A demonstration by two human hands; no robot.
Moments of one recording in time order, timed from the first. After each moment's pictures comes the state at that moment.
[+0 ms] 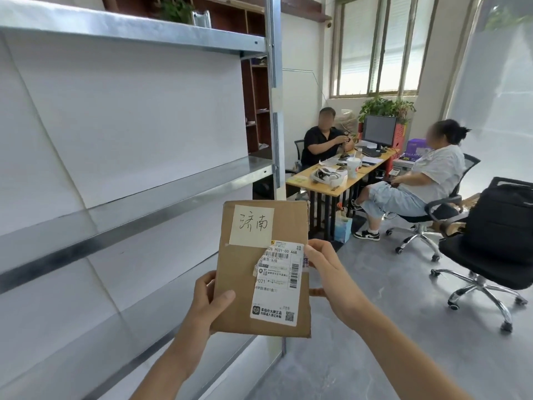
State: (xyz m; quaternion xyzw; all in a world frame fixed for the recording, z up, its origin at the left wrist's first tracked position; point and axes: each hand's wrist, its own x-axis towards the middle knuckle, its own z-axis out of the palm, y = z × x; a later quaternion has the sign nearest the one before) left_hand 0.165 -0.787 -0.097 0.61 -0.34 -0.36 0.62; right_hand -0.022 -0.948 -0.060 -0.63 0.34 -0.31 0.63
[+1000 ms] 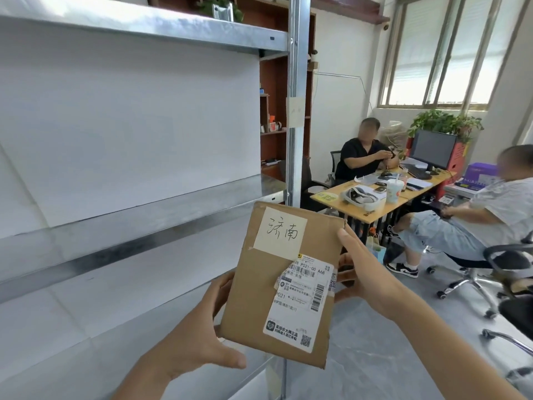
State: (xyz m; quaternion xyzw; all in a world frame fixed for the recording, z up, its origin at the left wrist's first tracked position) left_hand 0.217 -0.944 -0.083 0.63 -0.48 -0.34 0.50; right_hand 0.012 -1.187 -0.021 -0.66 0.29 -0.23 0.65
